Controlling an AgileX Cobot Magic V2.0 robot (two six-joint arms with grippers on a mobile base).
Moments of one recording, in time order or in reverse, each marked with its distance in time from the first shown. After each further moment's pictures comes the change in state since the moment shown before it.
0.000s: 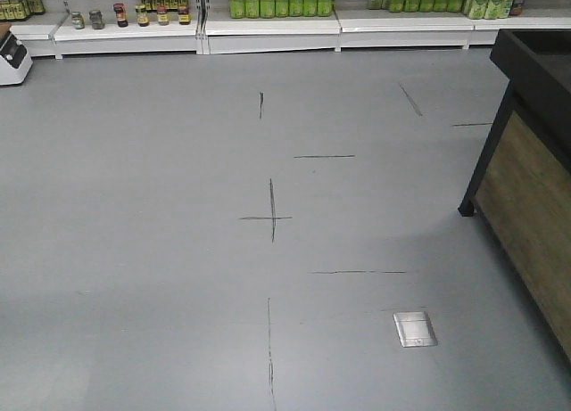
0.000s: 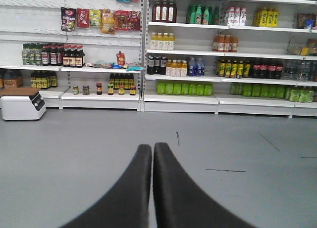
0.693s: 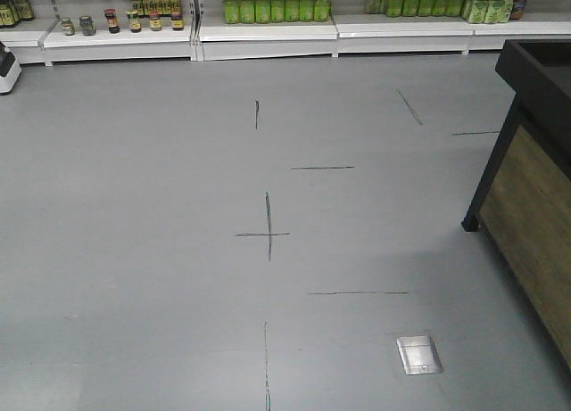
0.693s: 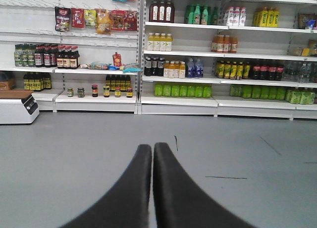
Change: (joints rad) left arm 0.000 0.000 0.000 0.000 0.000 0.000; right arm 0.000 0.000 0.000 0.000 0.000 0.000
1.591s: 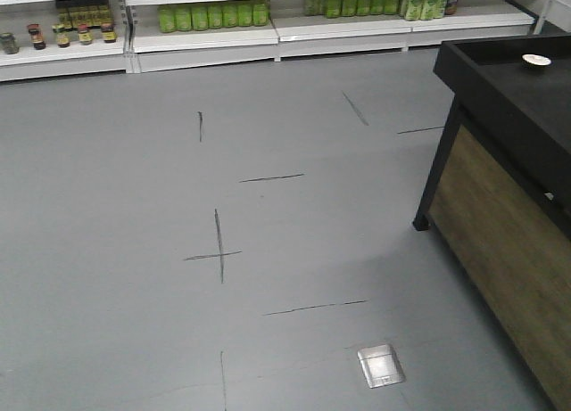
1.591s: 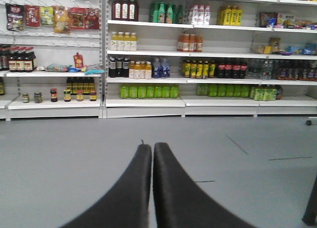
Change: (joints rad) left arm 0.000 0.000 0.000 0.000 0.000 0.000; right arm 0.000 0.000 0.000 0.000 0.000 0.000
